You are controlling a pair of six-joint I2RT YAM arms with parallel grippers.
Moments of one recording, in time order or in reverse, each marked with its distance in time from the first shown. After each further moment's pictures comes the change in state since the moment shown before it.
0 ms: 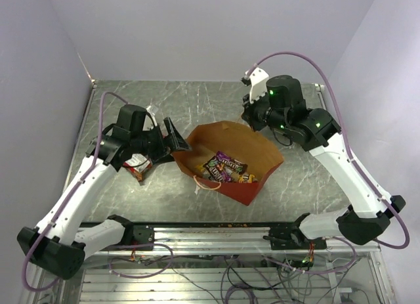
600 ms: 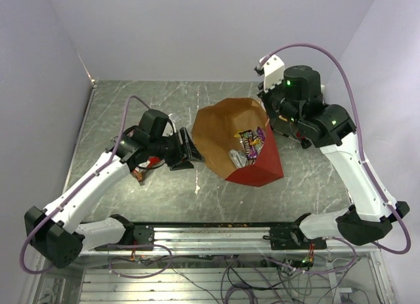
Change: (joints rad) left arm -0.170 0.043 -0.060 0.110 0.013 -0.111; right arm -0.063 -0.006 0.111 -0.013 0.192 -0.167
